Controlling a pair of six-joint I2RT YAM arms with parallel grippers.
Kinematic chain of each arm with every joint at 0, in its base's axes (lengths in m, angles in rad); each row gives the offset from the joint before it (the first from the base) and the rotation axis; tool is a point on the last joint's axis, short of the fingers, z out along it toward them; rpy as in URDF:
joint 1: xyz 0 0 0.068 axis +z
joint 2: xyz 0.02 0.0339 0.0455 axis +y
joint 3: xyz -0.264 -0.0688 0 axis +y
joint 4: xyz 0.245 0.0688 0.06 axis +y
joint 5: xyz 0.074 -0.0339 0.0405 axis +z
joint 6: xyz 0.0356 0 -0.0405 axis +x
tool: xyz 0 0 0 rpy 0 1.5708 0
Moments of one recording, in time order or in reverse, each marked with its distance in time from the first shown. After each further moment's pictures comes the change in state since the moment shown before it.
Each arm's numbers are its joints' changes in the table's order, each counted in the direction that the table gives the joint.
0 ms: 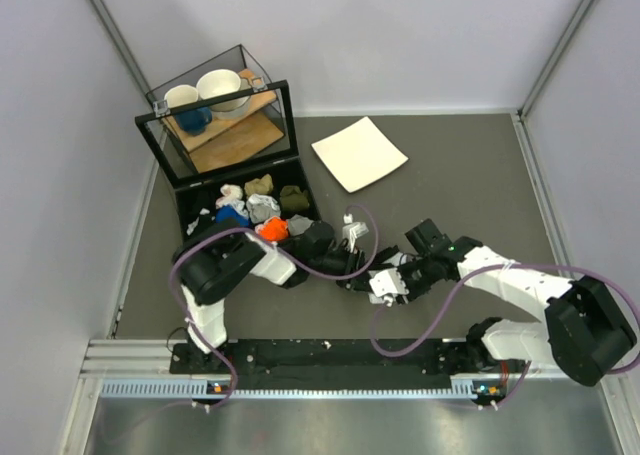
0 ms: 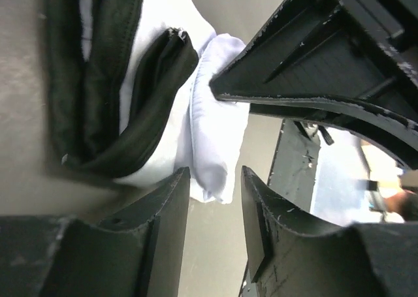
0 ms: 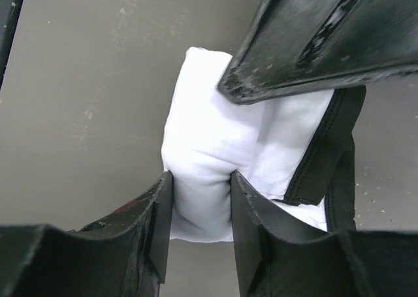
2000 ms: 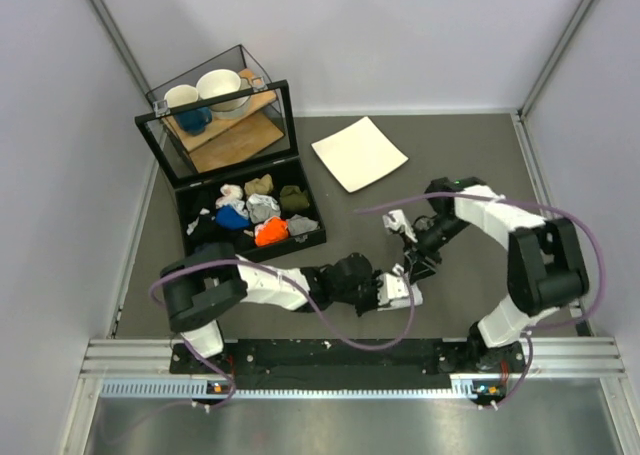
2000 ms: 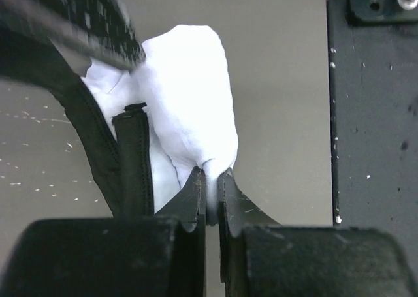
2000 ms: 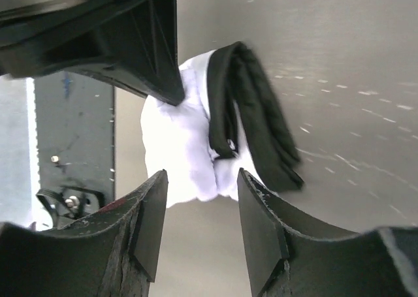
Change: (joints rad) left arm -0.387 -0.198 -0.060 0.353 0.538 0.970; right arm -0.312 0.447 -0.442 0.583 0.311 0.088
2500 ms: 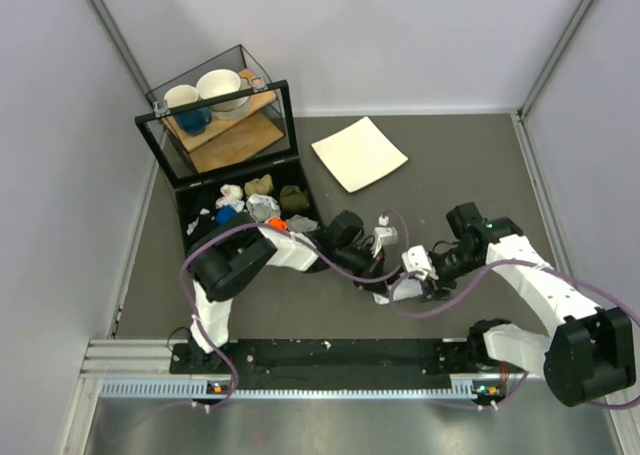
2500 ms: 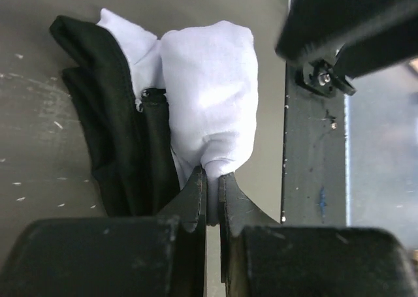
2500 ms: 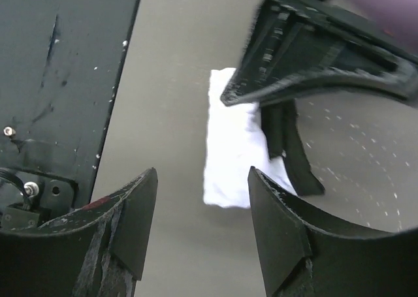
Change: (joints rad) left arm 0.316 0.230 -0.188 0.040 -0.605 -0.474; right arm -0.048 -0.534 0.256 -0.068 0.029 -0.240
